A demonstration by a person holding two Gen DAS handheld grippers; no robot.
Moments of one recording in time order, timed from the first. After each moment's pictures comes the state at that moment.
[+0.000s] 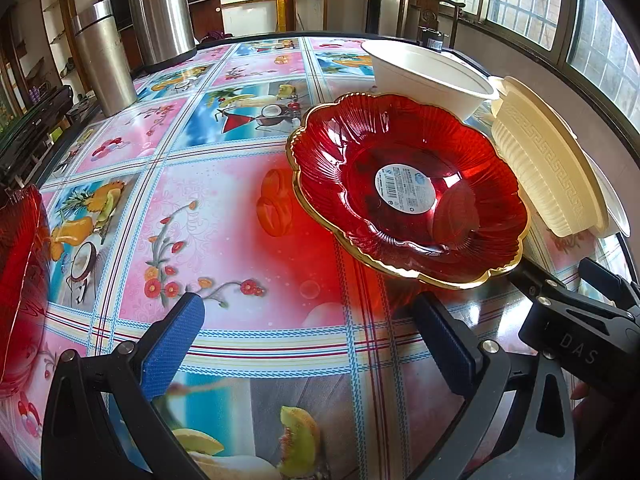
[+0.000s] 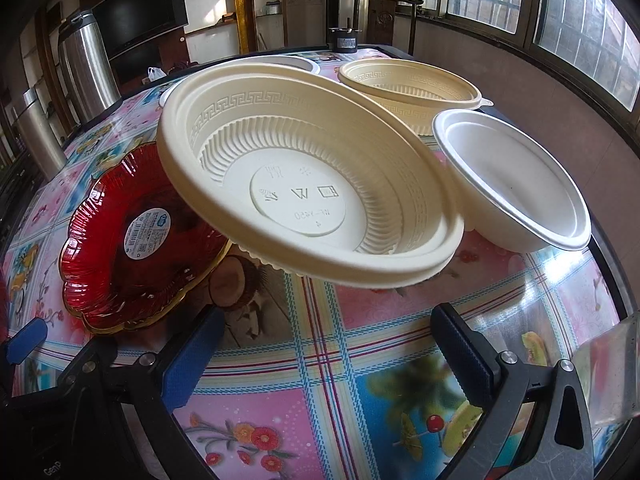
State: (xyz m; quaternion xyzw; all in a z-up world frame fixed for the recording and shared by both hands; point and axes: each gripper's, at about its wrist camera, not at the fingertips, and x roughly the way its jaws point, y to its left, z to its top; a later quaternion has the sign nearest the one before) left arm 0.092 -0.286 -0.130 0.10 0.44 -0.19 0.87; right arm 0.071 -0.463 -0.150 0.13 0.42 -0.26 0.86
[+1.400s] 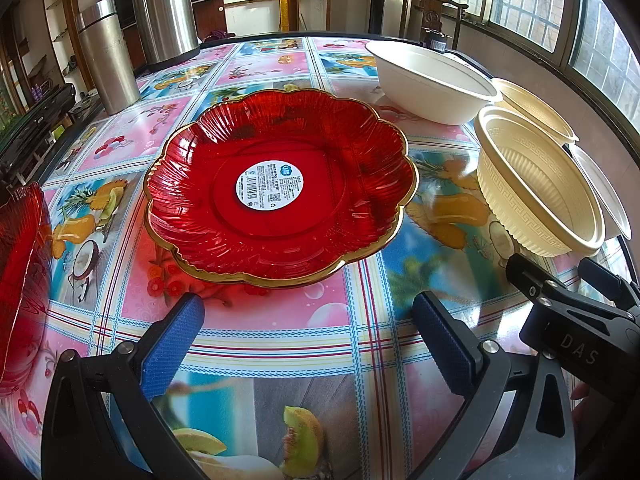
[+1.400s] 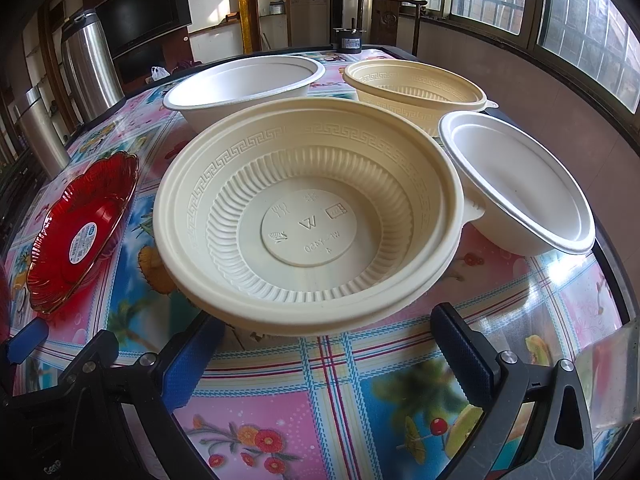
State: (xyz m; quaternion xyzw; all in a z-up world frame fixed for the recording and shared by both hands) left arm 0.093 -0.284 -0.130 0.10 0.44 -0.19 0.87; right arm 0.070 -0.465 -0.149 0.13 0.42 -0.26 0.86
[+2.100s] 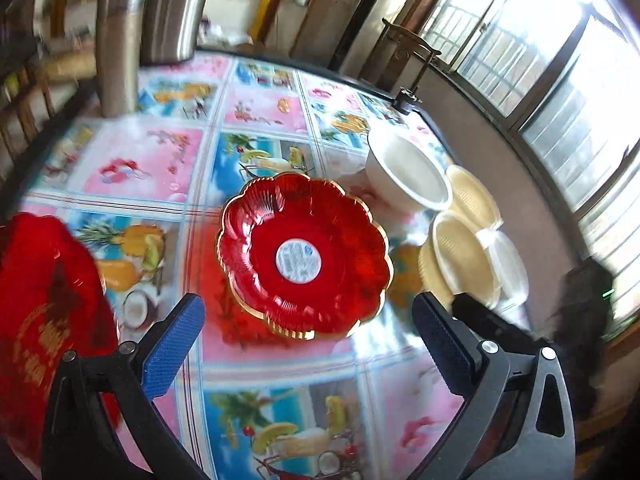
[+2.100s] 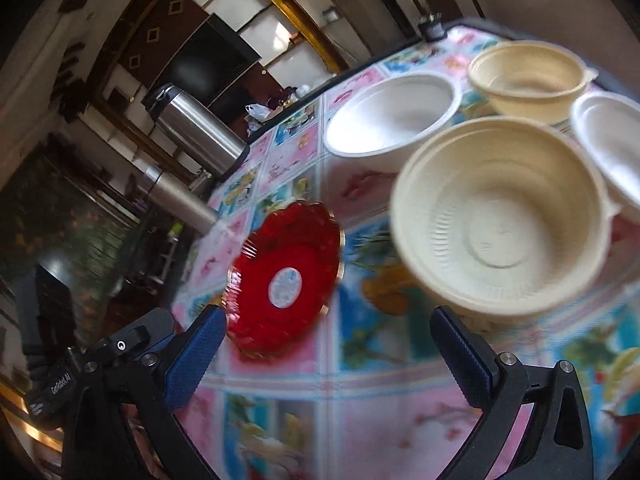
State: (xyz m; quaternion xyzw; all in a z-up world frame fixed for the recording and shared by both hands) left arm 0.168 -0.199 -0.046 -0.06 0.49 -0.31 0.81; right arm 0.088 -0.444 -0.099 0.35 0.35 -0.04 0.87
